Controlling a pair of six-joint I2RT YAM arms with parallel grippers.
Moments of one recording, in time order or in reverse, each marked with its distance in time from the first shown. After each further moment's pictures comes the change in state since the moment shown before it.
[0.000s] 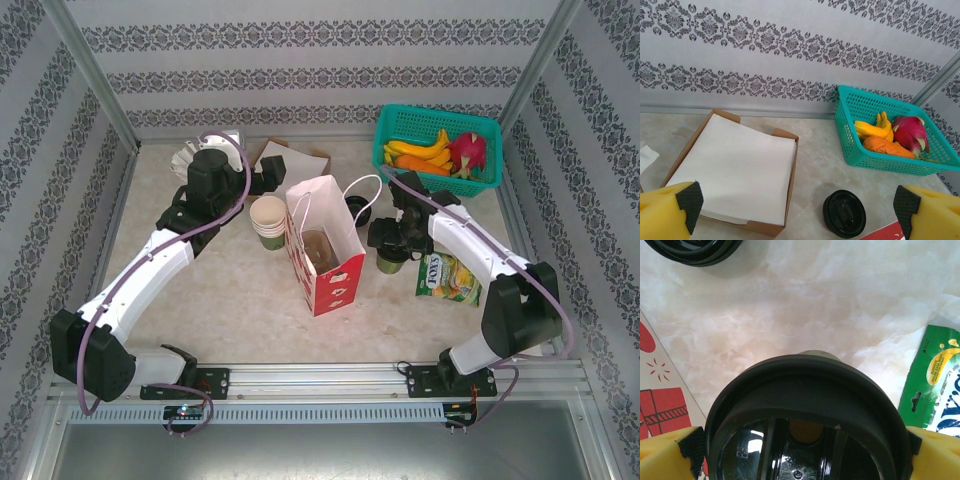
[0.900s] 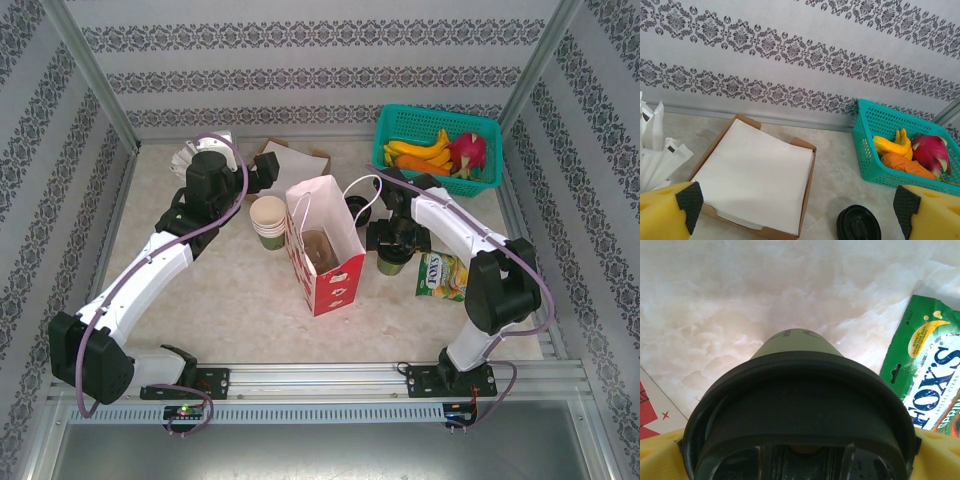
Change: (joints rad) left arm 0.001 -0.014 -0.021 0.014 -0.104 -0.037; right arm 0.042 0.159 0.167 -0.224 0.068 0.006
